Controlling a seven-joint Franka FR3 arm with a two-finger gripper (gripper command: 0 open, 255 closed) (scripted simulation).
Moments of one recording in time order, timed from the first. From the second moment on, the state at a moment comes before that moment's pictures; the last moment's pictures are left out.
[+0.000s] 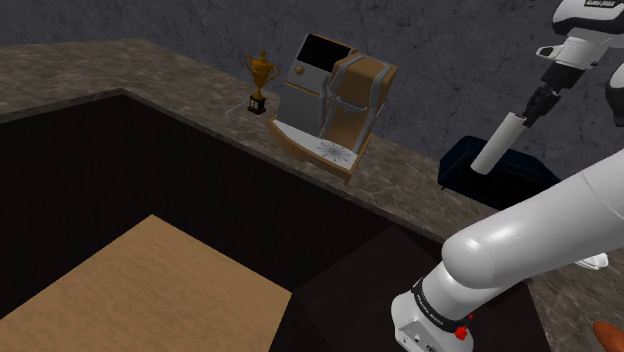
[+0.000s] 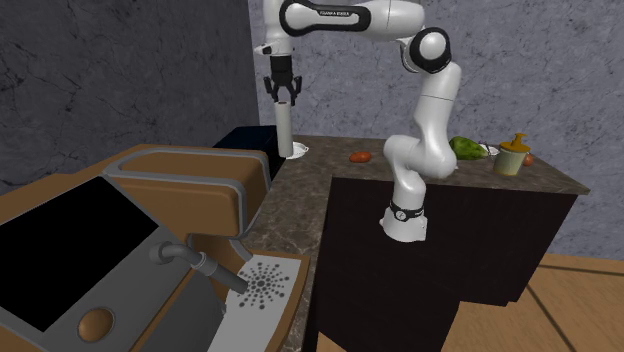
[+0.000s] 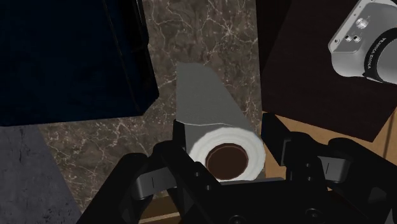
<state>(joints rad) -0.30 -0.23 -0.81 -1.69 -0.20 1.50 -1.47</state>
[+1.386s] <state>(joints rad) -0.76 0.37 -1.11 -1.48 0.29 1.65 -2.22</state>
